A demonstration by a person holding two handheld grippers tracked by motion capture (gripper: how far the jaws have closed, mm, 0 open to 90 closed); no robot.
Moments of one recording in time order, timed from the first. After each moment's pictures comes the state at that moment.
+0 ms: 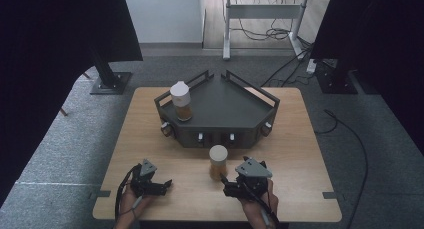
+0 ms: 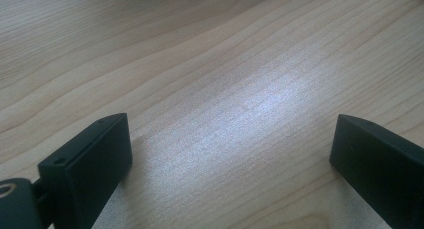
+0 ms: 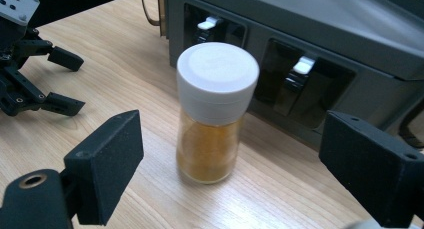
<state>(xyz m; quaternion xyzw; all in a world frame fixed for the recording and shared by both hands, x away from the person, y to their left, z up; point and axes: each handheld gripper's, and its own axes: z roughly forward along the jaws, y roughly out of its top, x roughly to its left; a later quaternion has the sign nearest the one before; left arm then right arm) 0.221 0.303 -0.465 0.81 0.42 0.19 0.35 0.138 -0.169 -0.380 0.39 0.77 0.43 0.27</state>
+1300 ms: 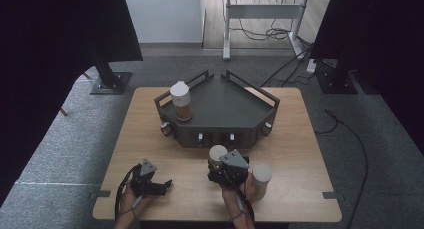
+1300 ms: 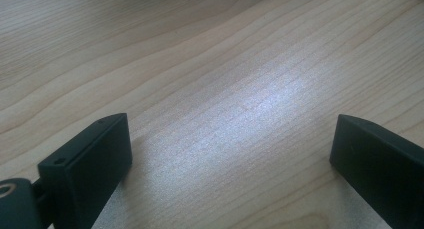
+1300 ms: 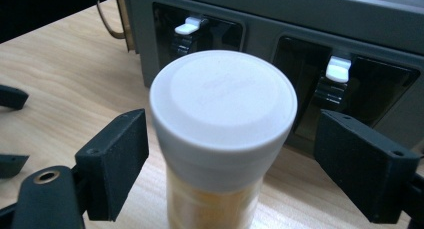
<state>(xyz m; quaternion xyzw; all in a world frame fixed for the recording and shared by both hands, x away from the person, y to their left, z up) 0.221 0.304 -0.465 0.82 0.42 0.19 0.35 0.173 -0.114 -0.424 0.45 0.72 0.43 0.30</state>
